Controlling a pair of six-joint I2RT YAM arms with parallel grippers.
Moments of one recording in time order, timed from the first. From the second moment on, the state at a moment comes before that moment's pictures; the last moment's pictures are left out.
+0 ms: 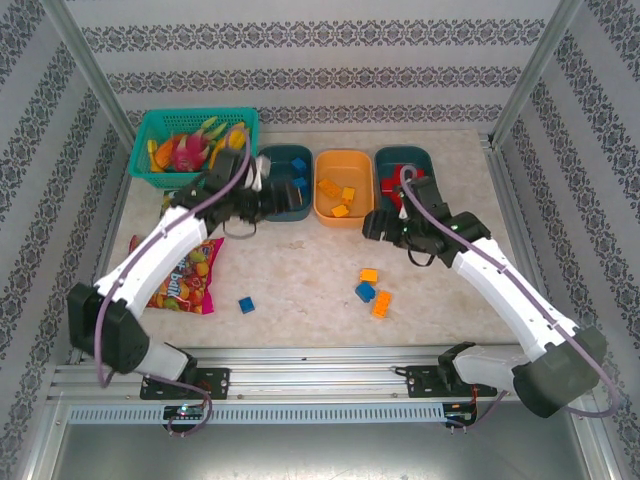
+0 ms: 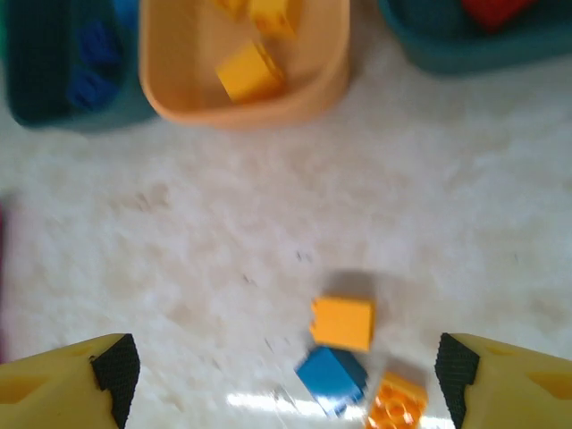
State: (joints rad) left arm -0.42 1.40 1.23 -0.63 0.38 -0.67; right arm 0.47 1.21 1.11 -0.86 -0.04 0.63
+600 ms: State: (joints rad) left arm -0.63 1.00 0.75 -0.46 0.40 -0.82; right arm 0.52 1.66 1.00 -0.76 -0.07 0.70
